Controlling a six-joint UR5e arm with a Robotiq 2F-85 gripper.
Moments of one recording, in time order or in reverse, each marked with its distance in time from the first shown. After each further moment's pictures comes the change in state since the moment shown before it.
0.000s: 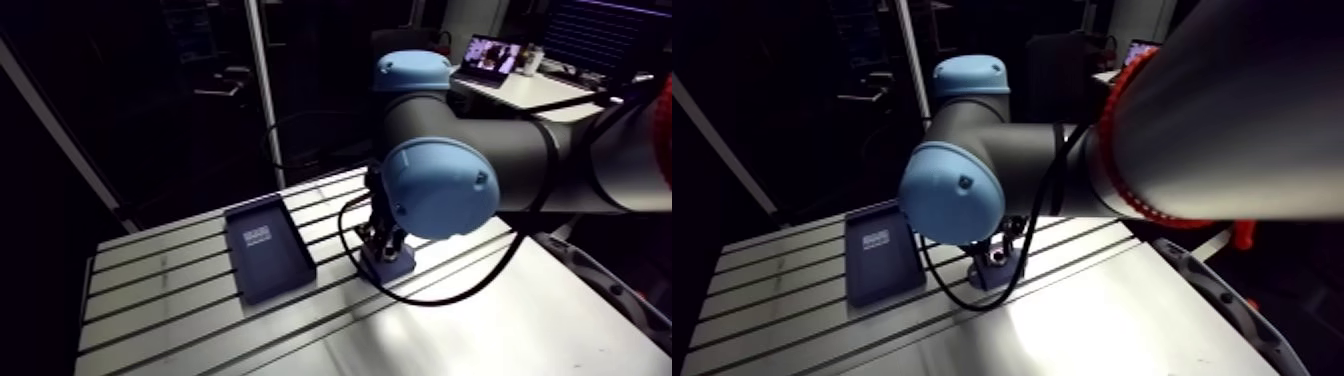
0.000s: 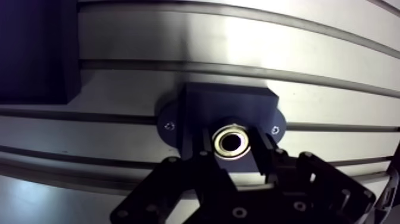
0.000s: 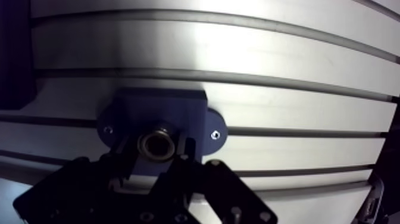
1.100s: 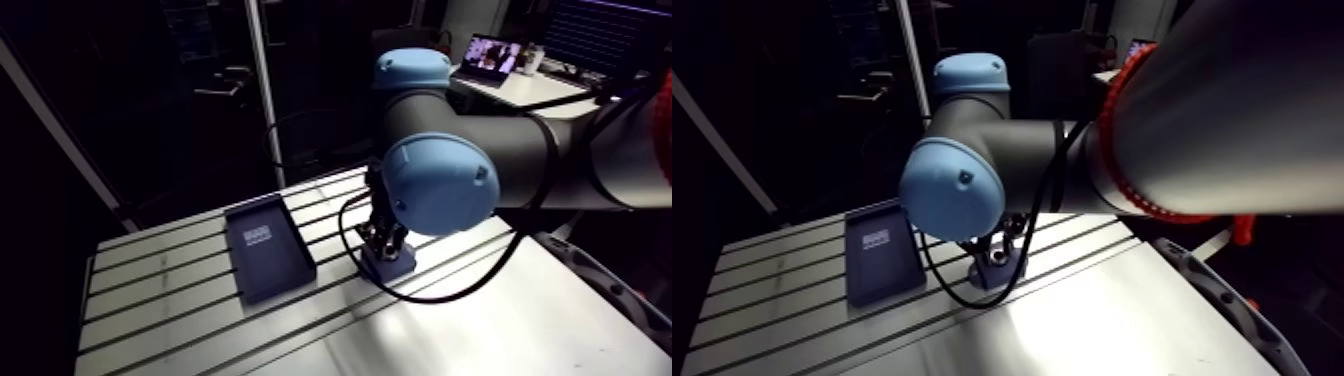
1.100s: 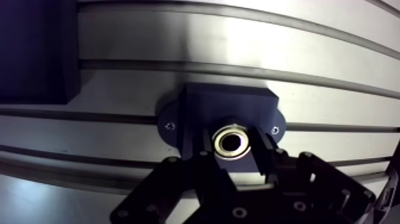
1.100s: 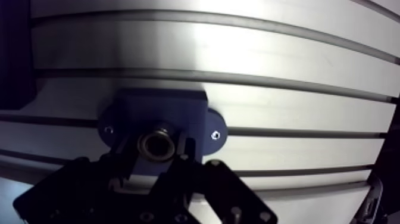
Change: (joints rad) arm 0.001 0.001 -0.007 0.012 -0.002 -0.002
